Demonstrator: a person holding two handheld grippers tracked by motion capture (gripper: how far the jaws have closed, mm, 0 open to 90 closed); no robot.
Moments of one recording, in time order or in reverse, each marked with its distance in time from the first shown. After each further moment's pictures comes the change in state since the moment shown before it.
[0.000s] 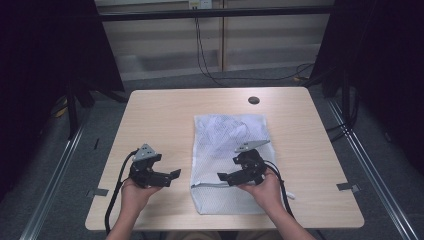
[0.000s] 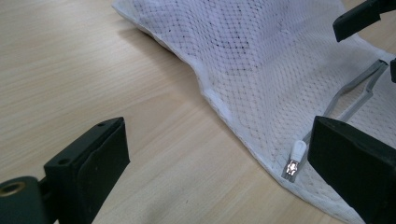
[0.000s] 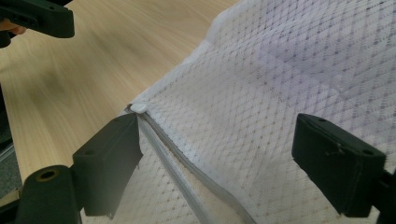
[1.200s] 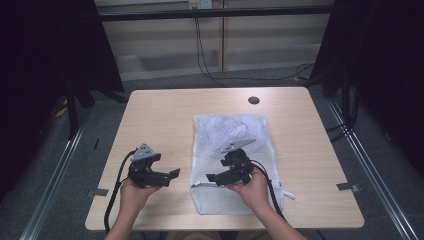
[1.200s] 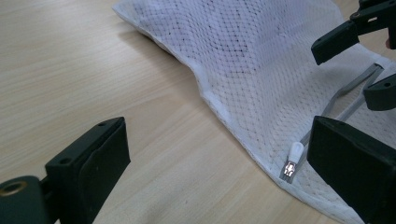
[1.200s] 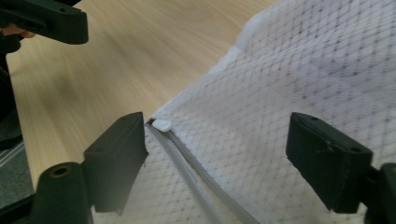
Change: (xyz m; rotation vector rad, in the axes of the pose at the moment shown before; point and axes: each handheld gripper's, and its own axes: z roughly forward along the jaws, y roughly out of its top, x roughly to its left) left arm 0.001 0.000 -0.002 -0.007 -0.009 -0.004; right arm 0.018 0.013 0.024 0.030 0.047 0.001
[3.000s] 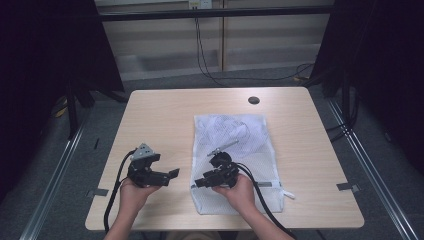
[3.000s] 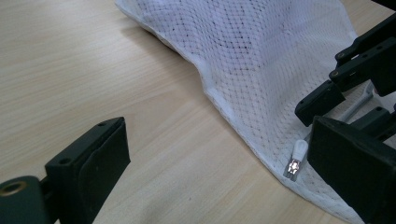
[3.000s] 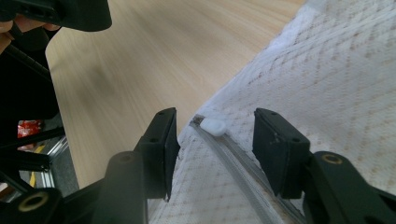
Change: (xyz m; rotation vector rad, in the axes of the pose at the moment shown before) left arm 0.003 -0.001 0.000 0.007 0.008 -0.008; right arm 0.013 0.004 0.040 0.130 0.149 0.125
